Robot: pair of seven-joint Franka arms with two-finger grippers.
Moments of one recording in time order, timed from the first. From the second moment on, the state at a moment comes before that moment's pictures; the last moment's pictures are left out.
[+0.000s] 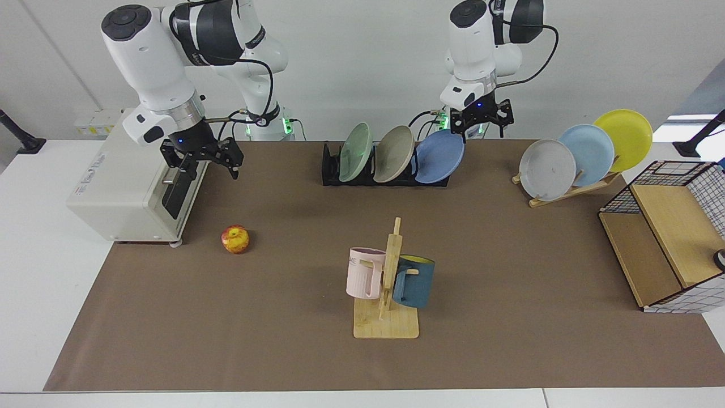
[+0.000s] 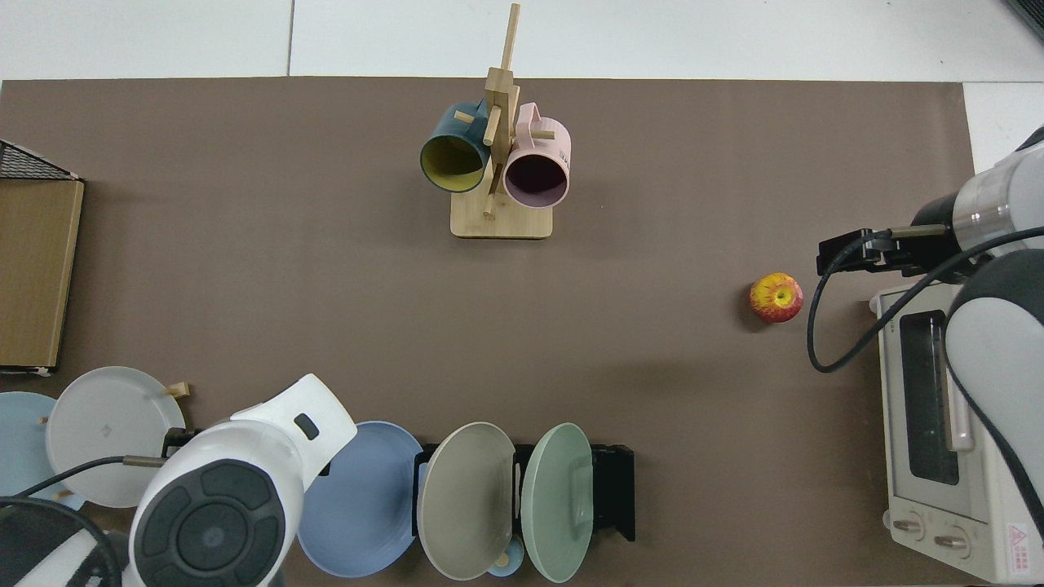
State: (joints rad) left arm -0.10 -0.43 -0.35 -2.27 0.21 1.79 -0.29; right arm 0.11 0.02 -0.07 -1.69 0.04 1.73 0.07
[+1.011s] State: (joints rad) left arm -0.14 -0.45 -0.42 -2.45 0.21 1.86 -0.44; right arm 0.11 0.01 -0.07 -1.70 0.02 1.73 0.09
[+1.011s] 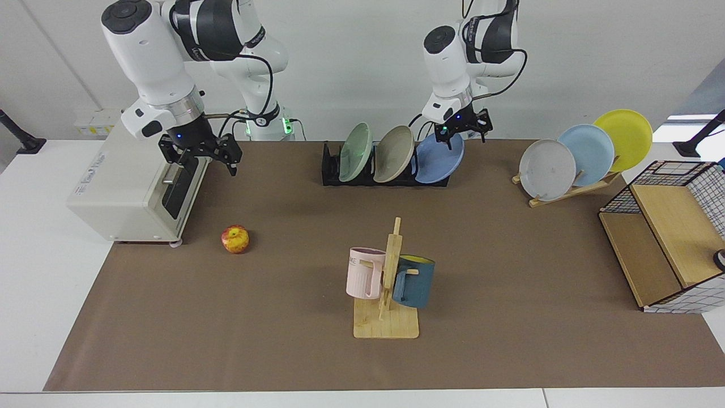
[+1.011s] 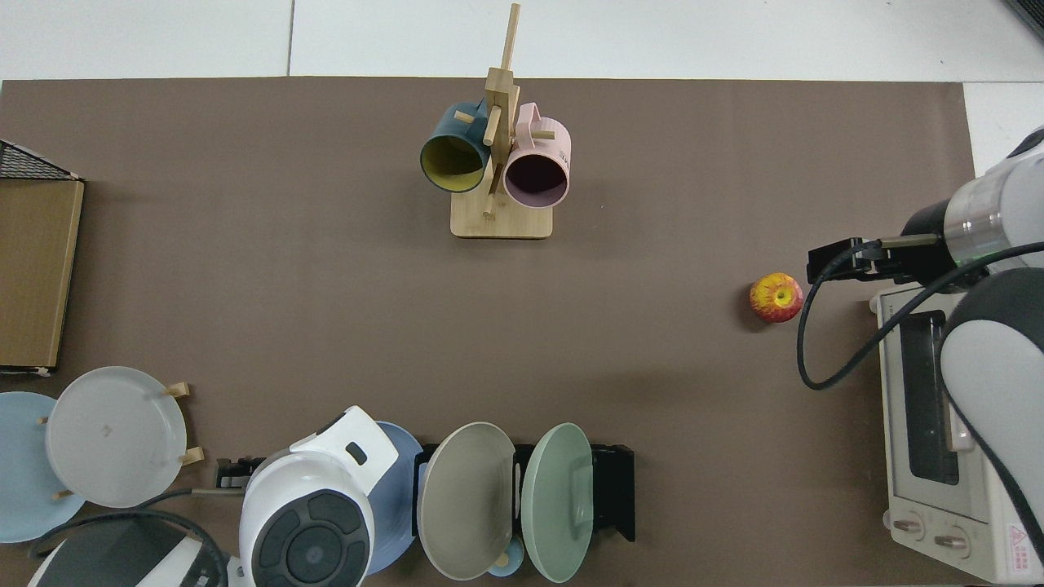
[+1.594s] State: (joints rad) left arm -0.15 -0.44 -0.44 -2.52 0.22 1.91 -0.44; right arm 0.09 0.06 -0.07 -1.92 0.01 1.98 0.09
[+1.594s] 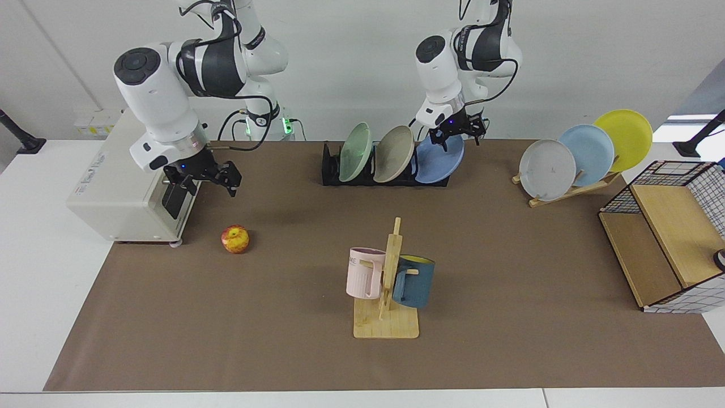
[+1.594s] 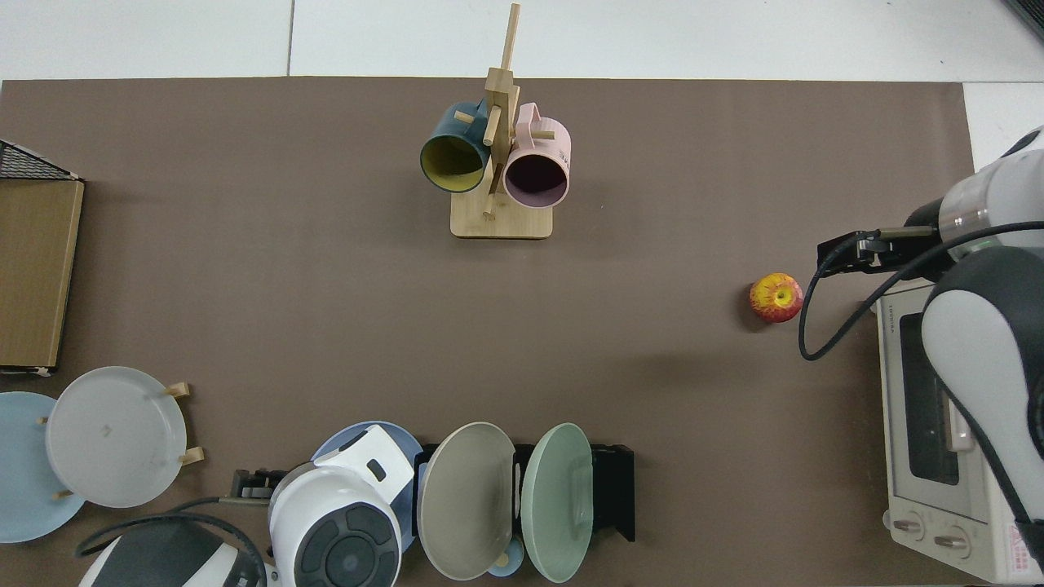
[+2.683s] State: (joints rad) left arm -0.15 -0.42 -0.44 -2.54 0.22 1.95 -0.41; right arm 0.08 0.29 -0.07 -2.02 -0.02 2.31 0.07
